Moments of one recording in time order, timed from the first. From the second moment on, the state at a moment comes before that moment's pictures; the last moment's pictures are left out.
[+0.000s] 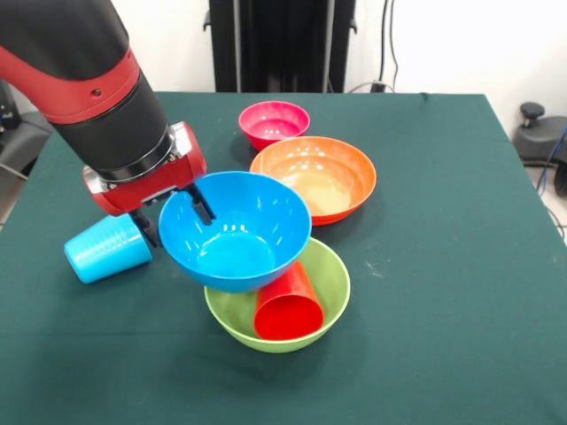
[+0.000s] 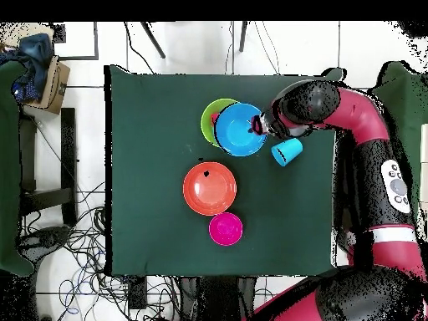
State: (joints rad) arm -0.81 -0.32 0.75 1.10 -0.51 1.24 1.27
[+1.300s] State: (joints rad) arm -0.79 -0.31 0.77 1.07 -0.52 1.26 1.27
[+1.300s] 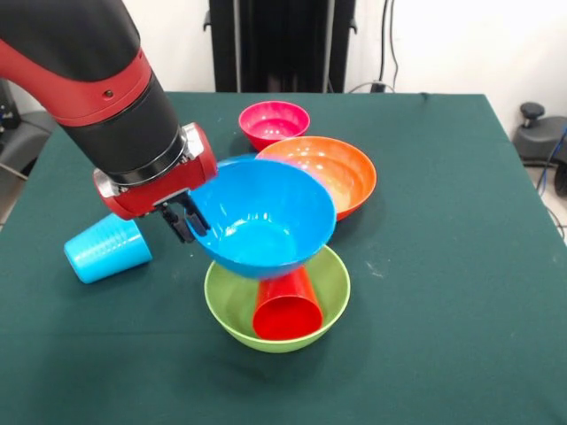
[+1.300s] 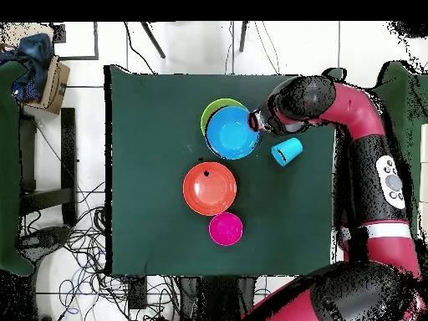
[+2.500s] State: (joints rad) arm -0.78 -0.30 0.77 1.04 -0.51 1.26 1.27
